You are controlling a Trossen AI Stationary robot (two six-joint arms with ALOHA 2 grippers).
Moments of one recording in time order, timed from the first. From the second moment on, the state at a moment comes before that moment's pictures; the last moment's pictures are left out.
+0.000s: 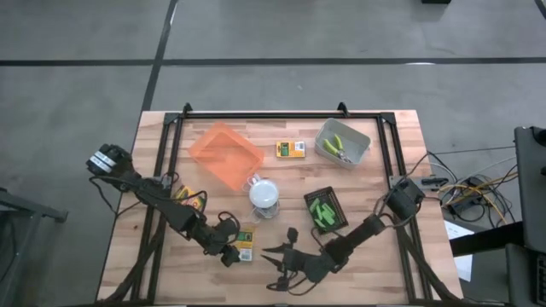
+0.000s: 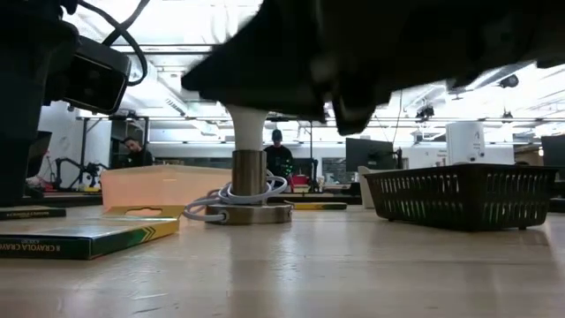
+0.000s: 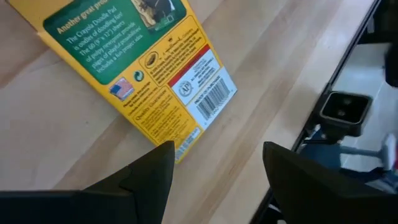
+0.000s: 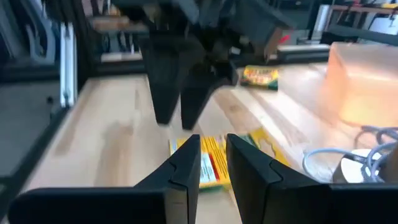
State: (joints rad) left arm -0.60 1.48 0.68 0.00 -0.01 -1.48; right arm 0.61 2.24 1.19 0.83 0.82 0.21
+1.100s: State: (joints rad) left arm -0.60 1.48 0.65 -0.06 0.01 -1.49; right arm 0.48 2.35 1.41 0.47 0.50 0.30
